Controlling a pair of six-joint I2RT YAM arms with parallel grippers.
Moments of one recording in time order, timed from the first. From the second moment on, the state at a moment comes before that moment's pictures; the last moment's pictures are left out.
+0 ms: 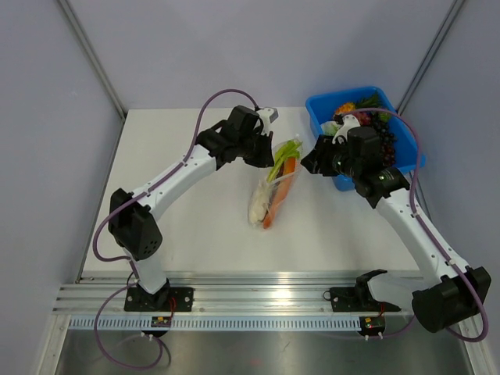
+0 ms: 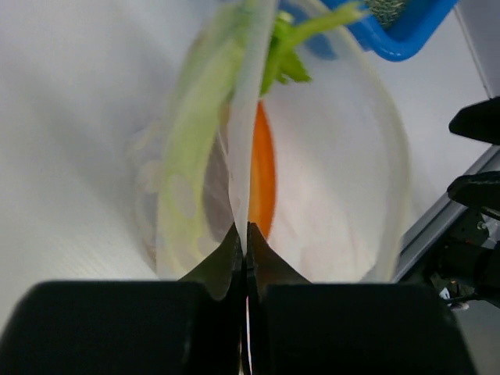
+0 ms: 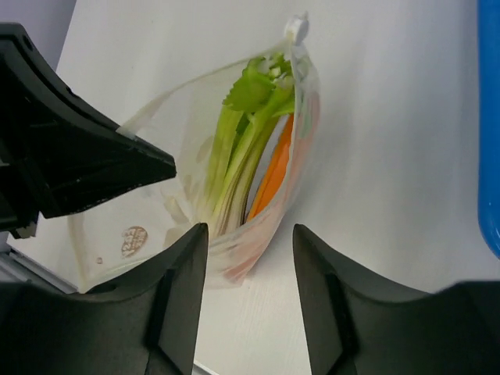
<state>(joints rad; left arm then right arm) -0.67 1.77 1.70 -0.64 0.22 -0.31 0.34 1.17 1.13 -0.44 -0.21 0.40</state>
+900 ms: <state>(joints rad) -0.66 1.77 1.69 -0.57 0.44 -0.37 0.36 1.39 1.24 -0.39 -0.13 0.62</state>
